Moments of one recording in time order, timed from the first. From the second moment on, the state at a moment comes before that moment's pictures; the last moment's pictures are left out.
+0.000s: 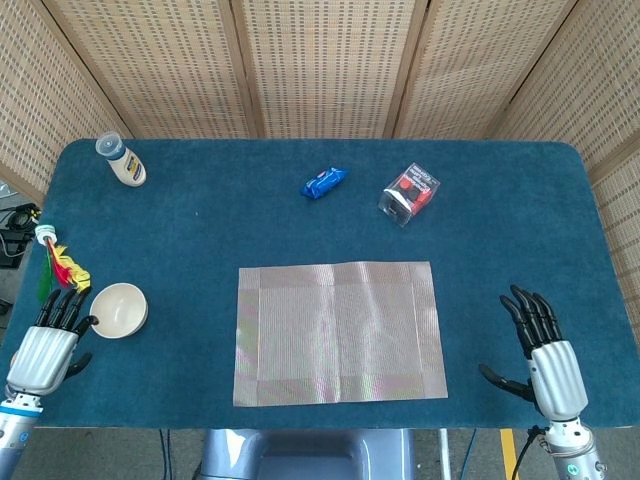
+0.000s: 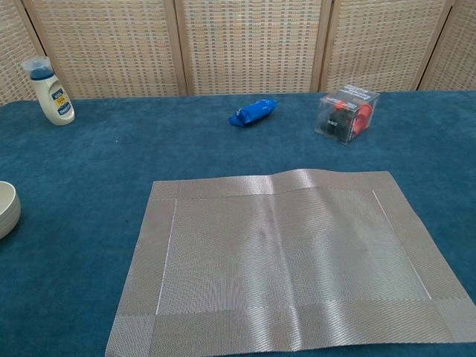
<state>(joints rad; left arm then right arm) -0.17 -1.39 0.12 -1.13 1.56 1.50 0.12 0.08 -1.31 0.02 -1.55 -1.75 1.69 0.18</state>
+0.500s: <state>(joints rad) -0.21 -1.54 0.05 -0.94 1.52 1.38 0.05 0.08 -1.32 0.02 -1.55 -1.76 1.69 0.17</state>
